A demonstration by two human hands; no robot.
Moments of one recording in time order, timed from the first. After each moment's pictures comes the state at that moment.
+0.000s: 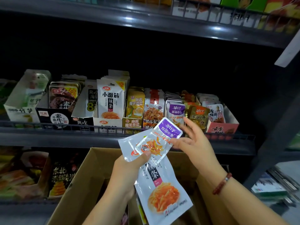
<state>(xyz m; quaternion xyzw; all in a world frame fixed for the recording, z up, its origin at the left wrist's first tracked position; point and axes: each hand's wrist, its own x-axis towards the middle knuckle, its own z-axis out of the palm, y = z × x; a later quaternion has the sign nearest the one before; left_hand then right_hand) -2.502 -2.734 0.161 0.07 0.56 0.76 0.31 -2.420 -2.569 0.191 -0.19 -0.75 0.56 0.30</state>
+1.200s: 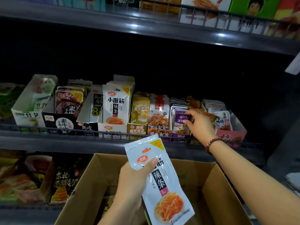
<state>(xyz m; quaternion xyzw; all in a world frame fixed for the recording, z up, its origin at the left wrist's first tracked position) -2.502 -2.729 0.162 0.07 0.60 0.74 0.29 -2.494 -2.473 0.208 -0.24 -0.91 0.11 0.31</state>
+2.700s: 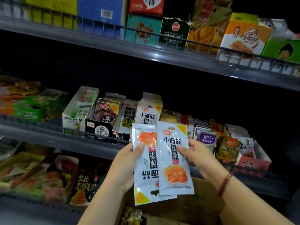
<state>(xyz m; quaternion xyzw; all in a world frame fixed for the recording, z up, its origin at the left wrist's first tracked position) -2.572 -2.809 0.207 0.15 0.51 0.81 0.27 -2.498 -2.619 0.231 -0.21 -0.77 0.57 0.17</state>
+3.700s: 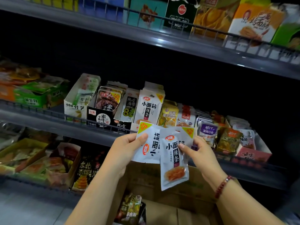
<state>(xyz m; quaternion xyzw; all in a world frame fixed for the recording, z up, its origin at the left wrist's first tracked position) -2.579 -2.816 0.196 0.18 0.59 0.76 0.21 -2.483 -2.621 0.203 -0.19 -0.82 0.47 0.27</state>
